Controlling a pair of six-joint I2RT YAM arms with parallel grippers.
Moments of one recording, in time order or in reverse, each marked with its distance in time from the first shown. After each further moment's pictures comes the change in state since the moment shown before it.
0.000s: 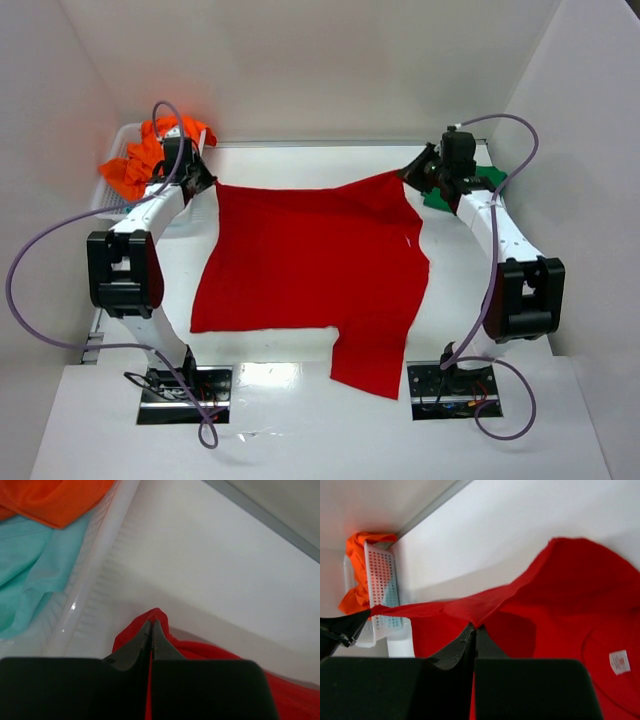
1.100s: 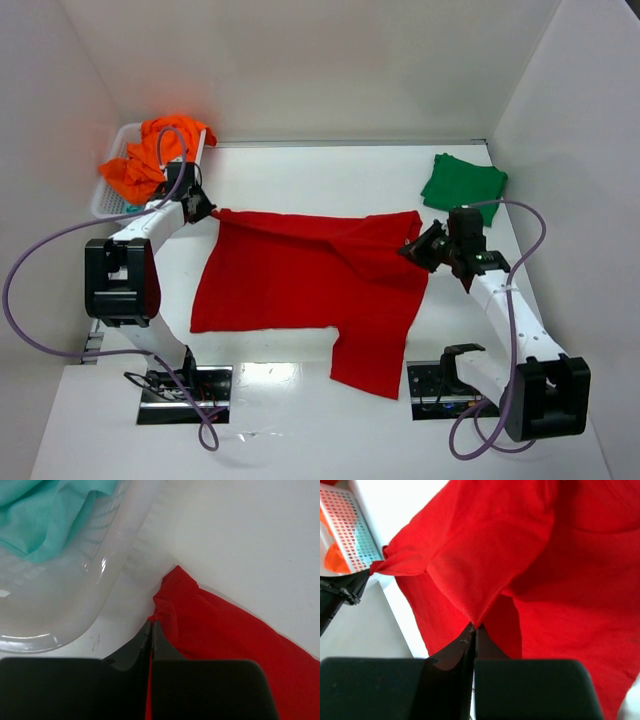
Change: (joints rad) left arm 0.007 -0.080 -0.198 -0.084 -0.027 0.005; right arm 0.006 -0.543 -0.595 -0.187 -0.085 0.175
